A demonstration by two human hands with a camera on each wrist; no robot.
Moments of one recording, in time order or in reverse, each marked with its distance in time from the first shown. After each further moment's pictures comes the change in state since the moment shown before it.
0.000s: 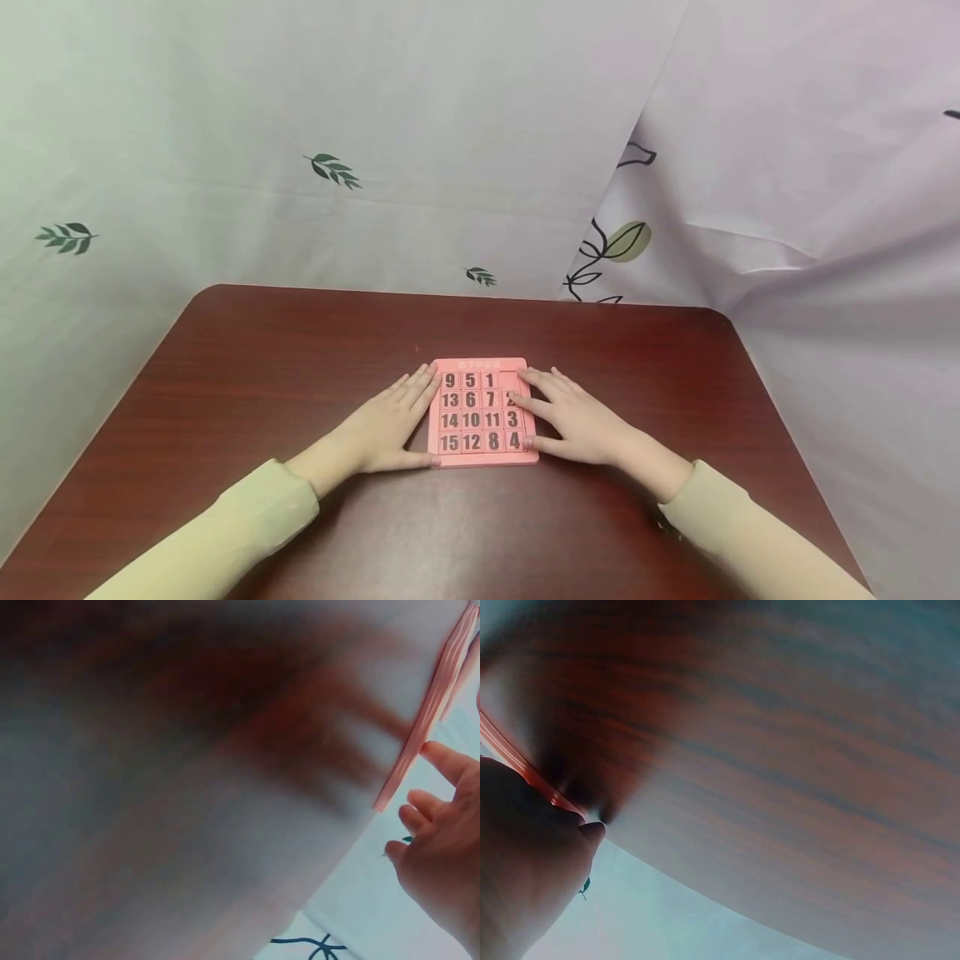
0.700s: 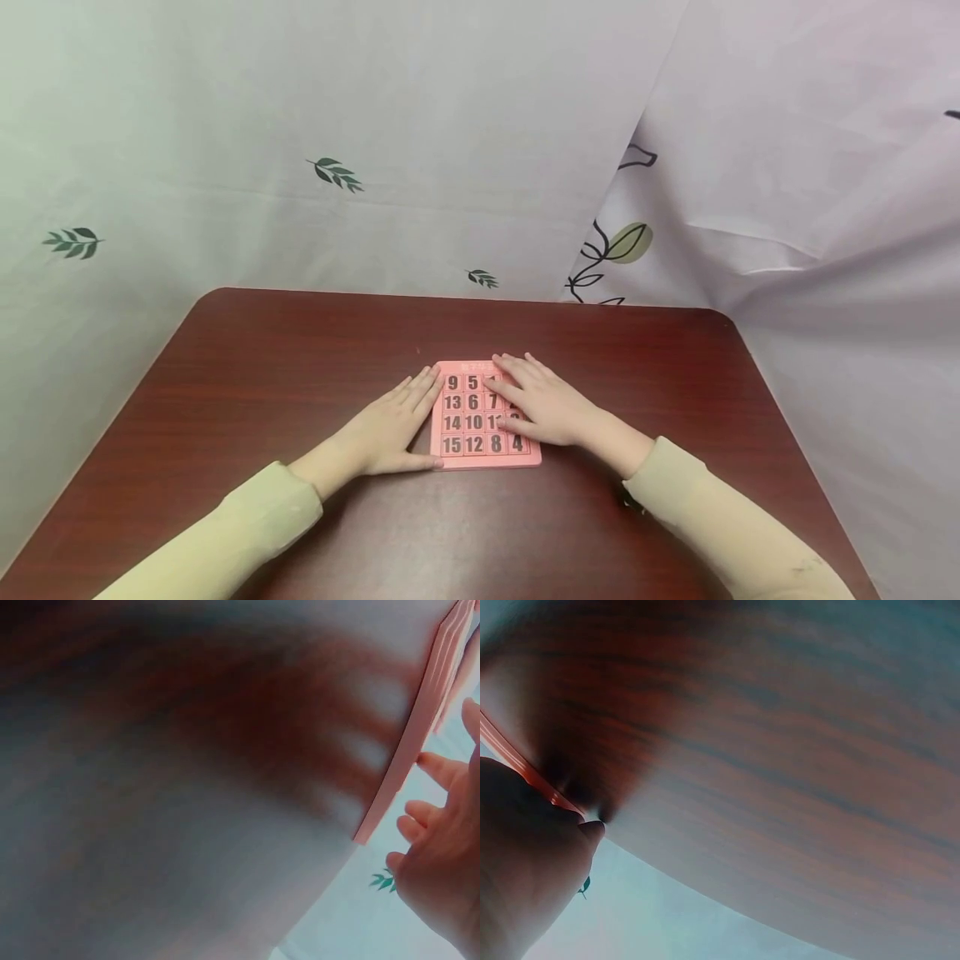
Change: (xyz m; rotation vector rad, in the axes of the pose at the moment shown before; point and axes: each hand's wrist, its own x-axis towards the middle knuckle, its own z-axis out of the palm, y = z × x) left_hand -0.001 -0.001 -0.002 -0.012 0.010 0.012; right_hand 0.045 -0.009 0.002 -0.036 -0.044 -0.004
